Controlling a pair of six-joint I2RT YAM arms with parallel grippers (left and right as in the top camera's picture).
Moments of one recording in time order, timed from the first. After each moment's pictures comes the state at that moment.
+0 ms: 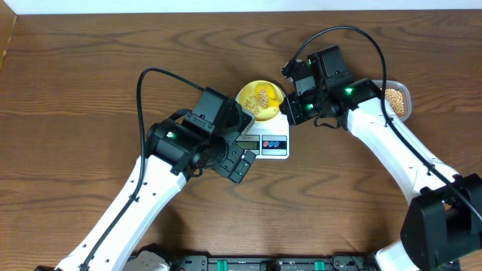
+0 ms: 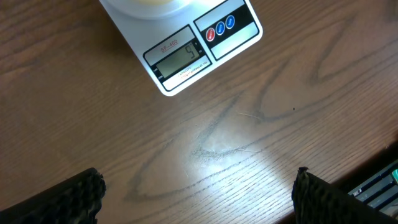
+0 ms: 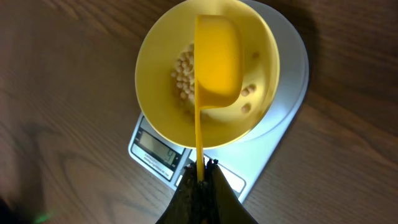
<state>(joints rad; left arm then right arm) -0.54 1.33 1.25 -1.13 0.13 0.06 0.39 1.71 1.33 -0.66 -0.38 0.05</state>
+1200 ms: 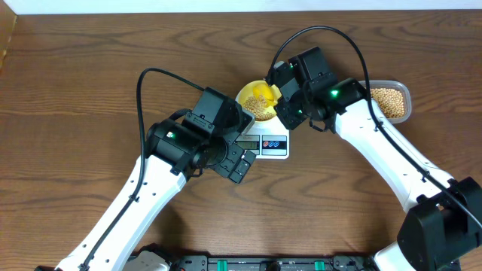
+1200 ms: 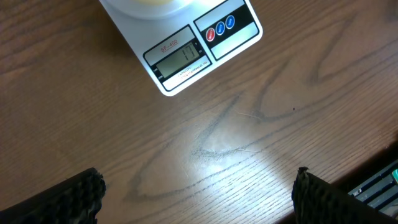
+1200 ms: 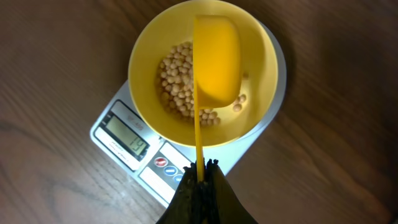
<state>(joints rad) -0.54 1.33 1.25 -1.13 0.13 0.06 0.49 1.71 1.39 -0.74 -0.16 -0.16</state>
